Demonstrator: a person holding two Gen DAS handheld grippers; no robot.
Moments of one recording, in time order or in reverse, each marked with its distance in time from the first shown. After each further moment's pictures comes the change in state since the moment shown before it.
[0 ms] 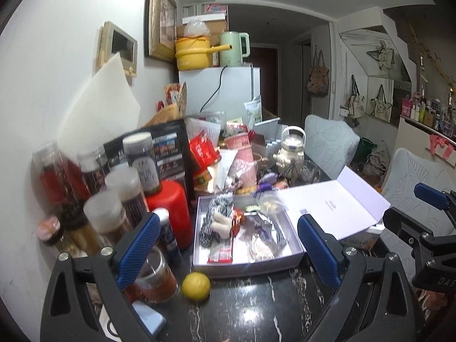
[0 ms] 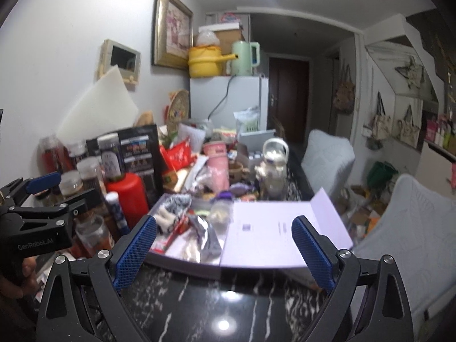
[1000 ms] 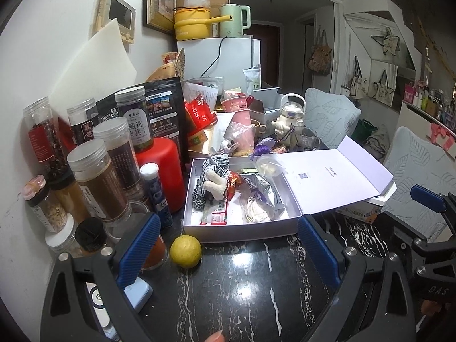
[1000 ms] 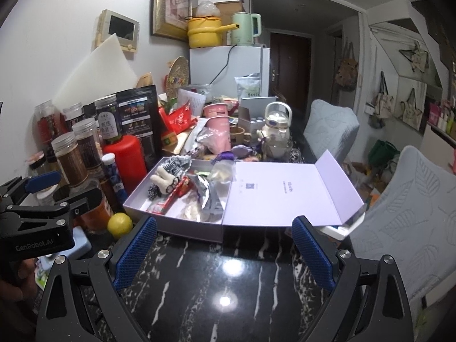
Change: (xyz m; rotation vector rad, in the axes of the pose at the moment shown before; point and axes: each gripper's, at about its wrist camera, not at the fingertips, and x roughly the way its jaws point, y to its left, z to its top) left arm 0.017 -0.007 -0.039 -0.024 0.123 -0.010; right arm 0.017 0.004 -0.043 0.000 0.125 -0.001
